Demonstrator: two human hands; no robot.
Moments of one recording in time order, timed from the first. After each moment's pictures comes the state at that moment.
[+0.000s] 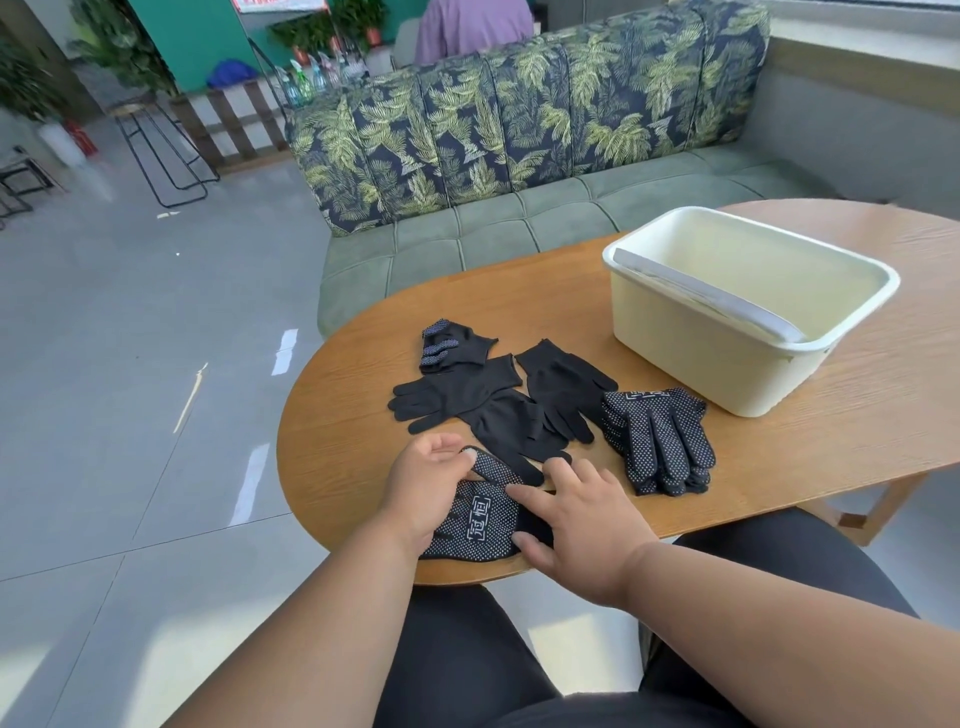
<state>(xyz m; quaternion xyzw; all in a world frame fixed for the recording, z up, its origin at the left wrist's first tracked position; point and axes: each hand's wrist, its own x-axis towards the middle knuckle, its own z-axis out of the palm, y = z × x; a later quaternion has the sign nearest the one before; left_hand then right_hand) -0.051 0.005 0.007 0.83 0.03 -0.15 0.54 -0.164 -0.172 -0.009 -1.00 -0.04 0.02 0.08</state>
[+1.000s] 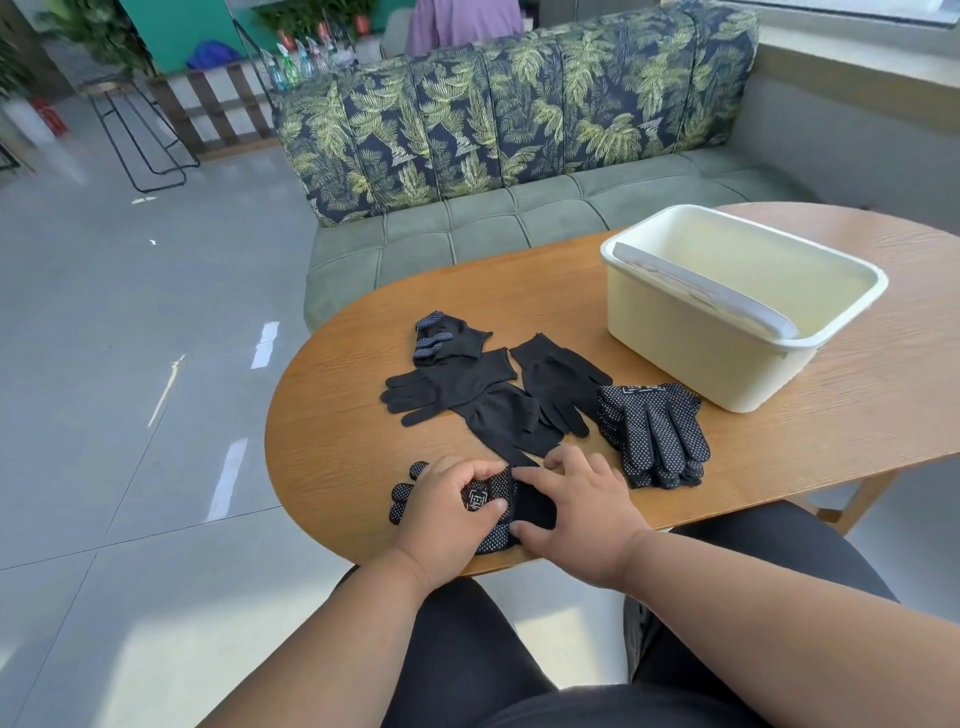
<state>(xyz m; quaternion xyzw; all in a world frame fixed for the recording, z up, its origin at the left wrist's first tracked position) -0.084 0.015 -0.013 0.91 -0.21 -0.09 0.35 -0.158 -0.173 -0.014 -0.98 0.06 0.04 0.20</state>
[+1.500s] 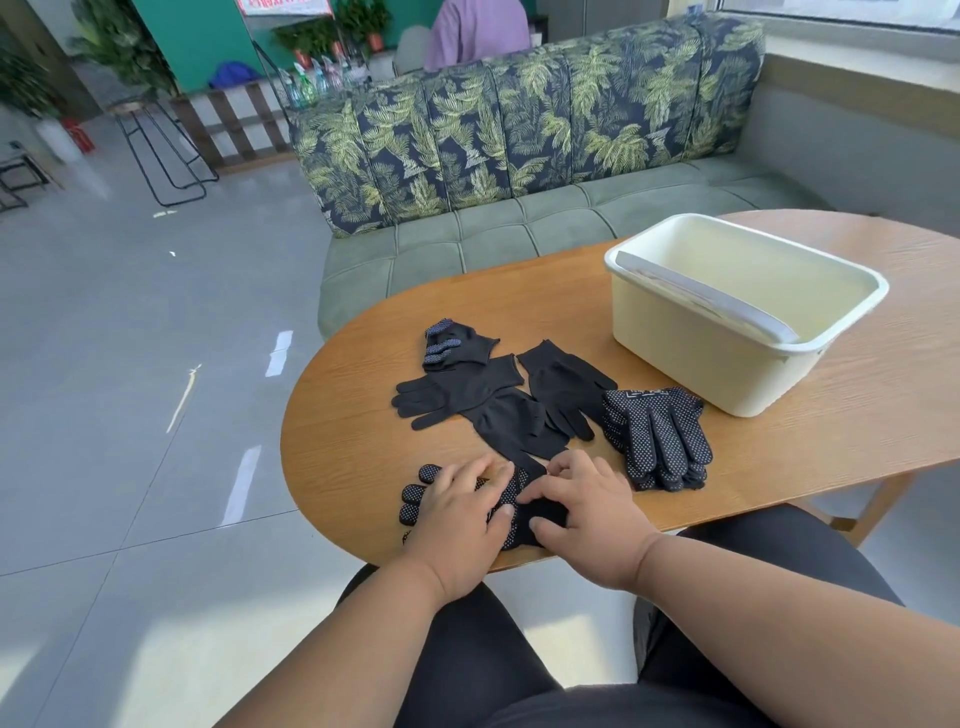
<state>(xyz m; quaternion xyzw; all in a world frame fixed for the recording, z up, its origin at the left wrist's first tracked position) -0.092 0.016 -0.016 0.94 -0.30 -0.09 0.12 -0.163 -0.180 -0.023 -0.96 0.03 0.00 0.28</state>
